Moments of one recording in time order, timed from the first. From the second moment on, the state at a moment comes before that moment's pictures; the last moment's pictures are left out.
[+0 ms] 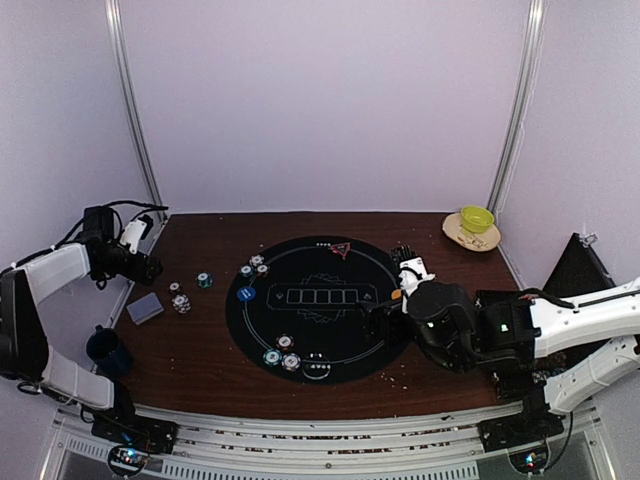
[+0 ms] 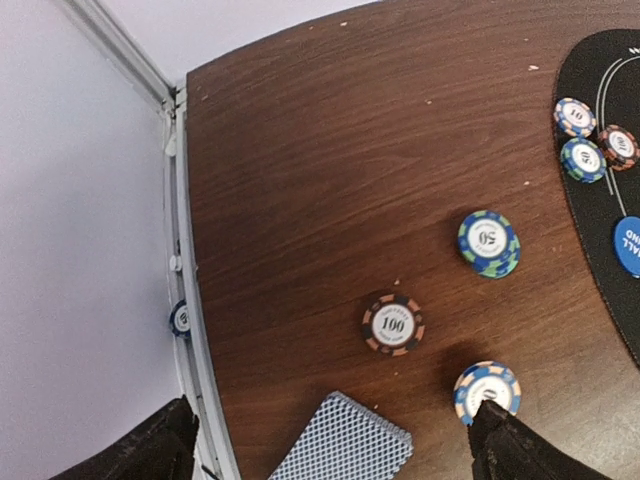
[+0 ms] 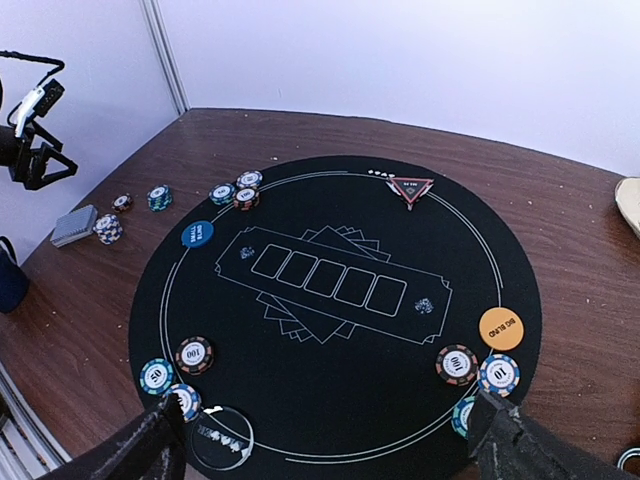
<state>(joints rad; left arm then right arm) 0.15 1.32 0.87 -0.32 0.15 0.45 1.30 1.22 0.80 -0.11 0.76 0.52</state>
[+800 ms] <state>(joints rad) 0.30 1.37 1.02 -0.52 0.32 0.95 1.30 1.19 0.77 -0.12 0.80 0.53</state>
